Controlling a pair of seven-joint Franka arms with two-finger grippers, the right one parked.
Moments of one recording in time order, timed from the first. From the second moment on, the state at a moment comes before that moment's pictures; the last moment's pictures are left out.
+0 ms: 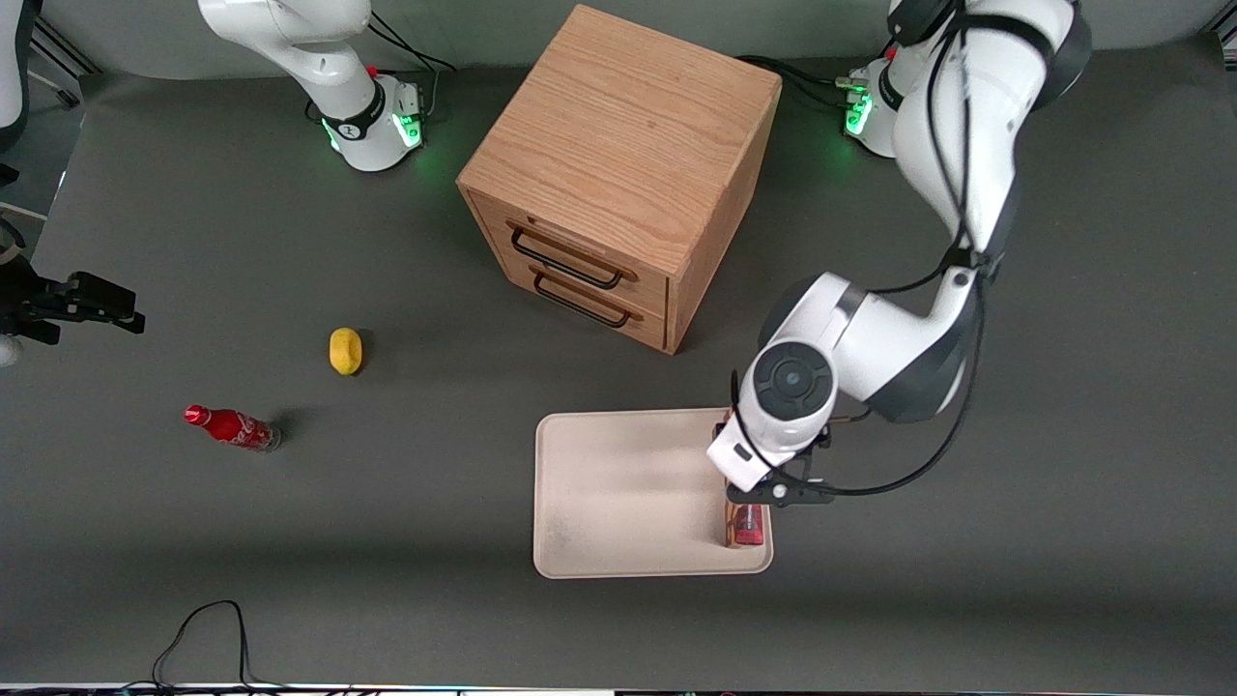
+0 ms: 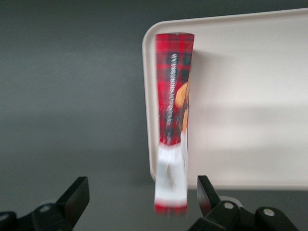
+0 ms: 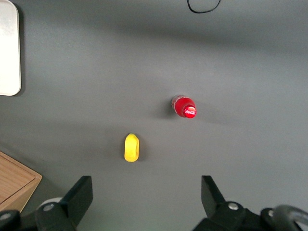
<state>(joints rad) -0.29 0.76 -0.31 -1.08 0.28 1.74 -0.58</state>
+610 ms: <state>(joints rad) -0.02 0.31 -0.30 -1.20 0.12 1.33 -0.20</state>
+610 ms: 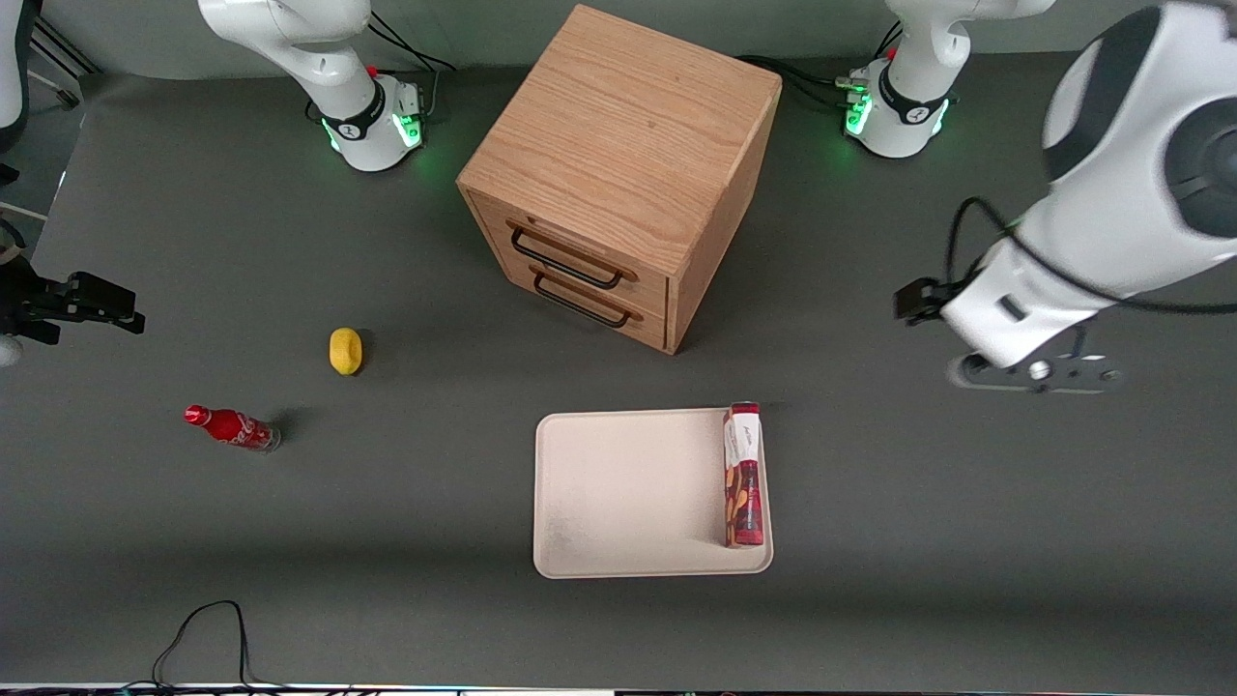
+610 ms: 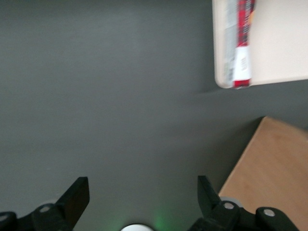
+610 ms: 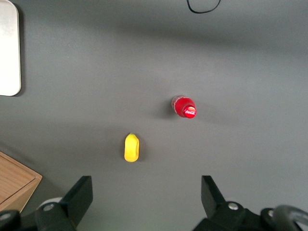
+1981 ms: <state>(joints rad) 0.05 -0.03 -0.10 -1.62 0.01 1.56 -0.06</state>
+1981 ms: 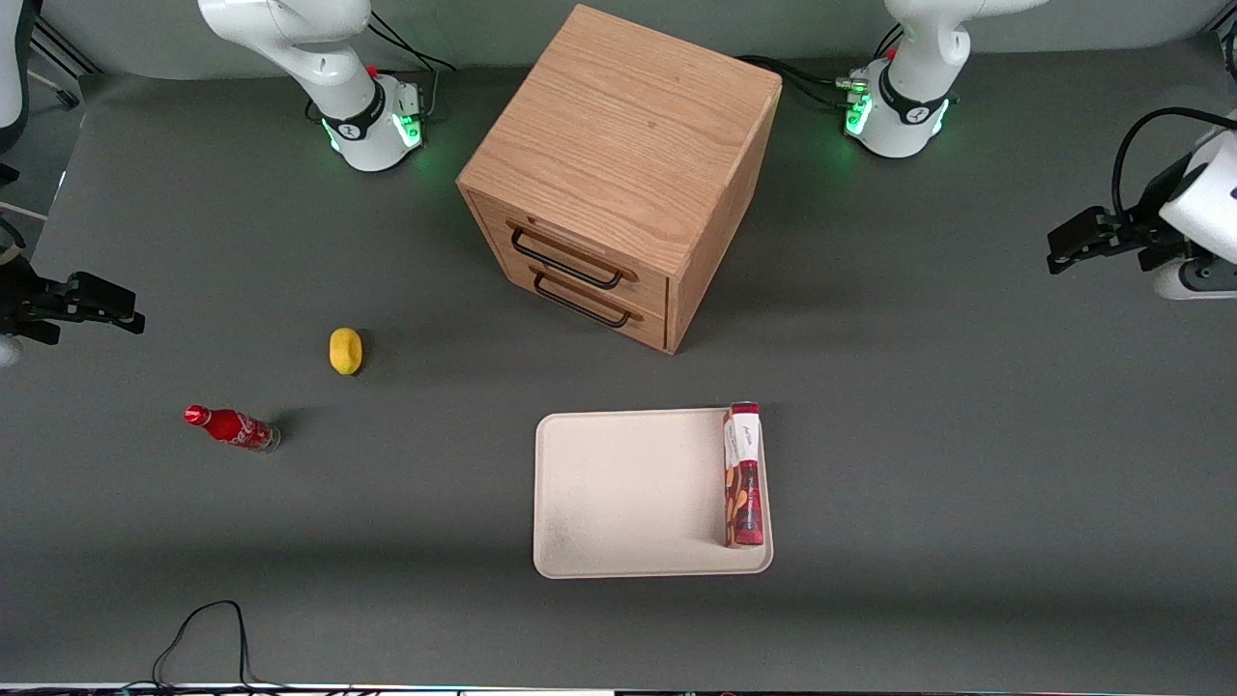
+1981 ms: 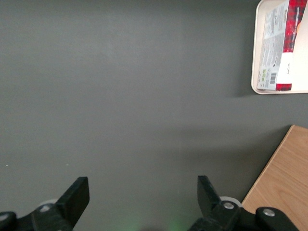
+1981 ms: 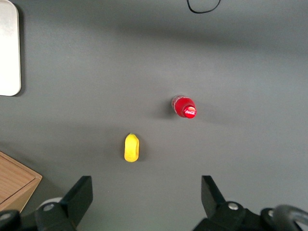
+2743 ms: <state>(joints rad) 0.00 0.04 -0.07 -1.54 0.01 1.57 -0.06</state>
